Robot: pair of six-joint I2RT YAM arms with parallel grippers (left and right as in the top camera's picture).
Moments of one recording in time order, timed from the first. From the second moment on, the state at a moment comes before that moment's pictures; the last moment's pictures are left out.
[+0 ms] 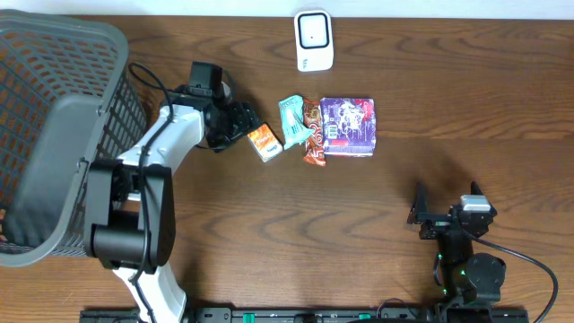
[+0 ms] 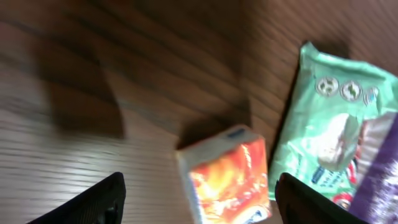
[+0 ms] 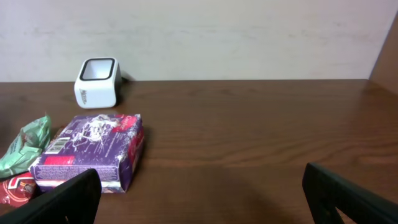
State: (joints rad) left arm -0.15 1.93 1.28 -0.56 0.33 -0.60; right arm -0.02 0.01 0.01 -0.07 -0.01 0.01
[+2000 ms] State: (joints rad) left arm -0.09 1.32 1.29 -0.93 -0.56 -0.45; right arm -0.02 0.01 0.01 -0.07 -0.01 0.01
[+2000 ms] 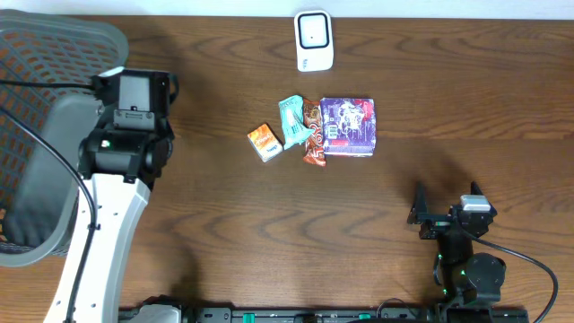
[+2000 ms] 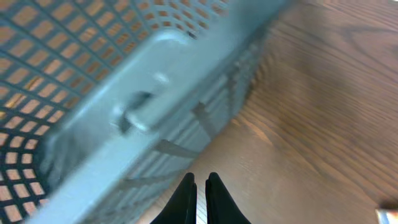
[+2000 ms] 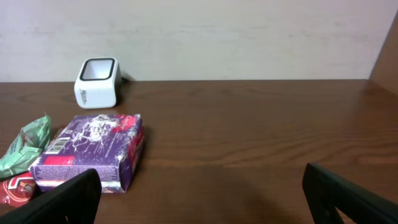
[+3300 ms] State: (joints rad) left arm -0.11 1.12 1.29 -0.93 -0.57 -0.45; right arm -0.02 0.01 0.01 -0.07 -0.01 0.01
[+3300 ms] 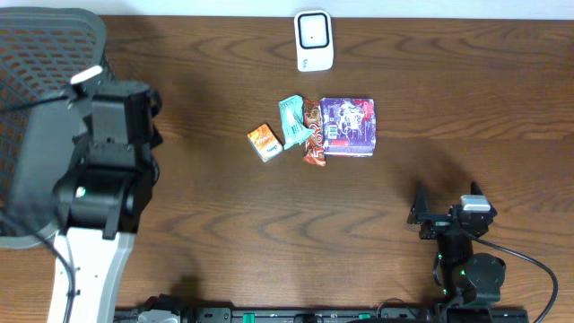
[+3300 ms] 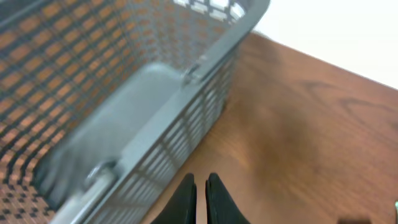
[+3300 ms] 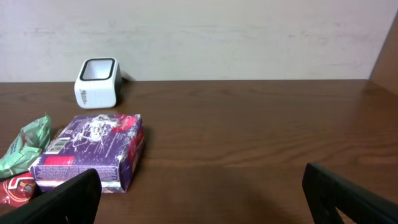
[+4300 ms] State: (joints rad) left arm 0.72 1.13 1.29 -1.18 -0.68 -1.15; right arm -0.02 0.01 0.01 -0.07 -0.01 0.01
